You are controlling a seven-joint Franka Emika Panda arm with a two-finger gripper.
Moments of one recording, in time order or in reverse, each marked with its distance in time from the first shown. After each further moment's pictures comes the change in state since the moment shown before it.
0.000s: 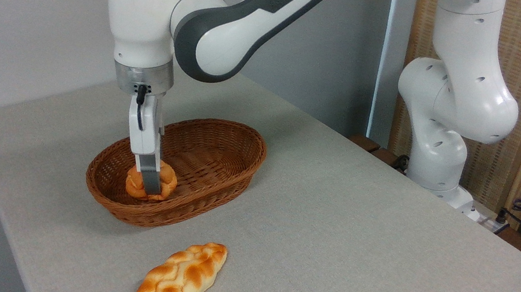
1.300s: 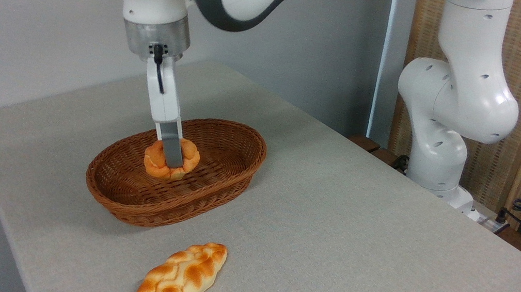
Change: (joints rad) arm 0.008 -0.117 0.088 0.083 0.000 -0.247 0.020
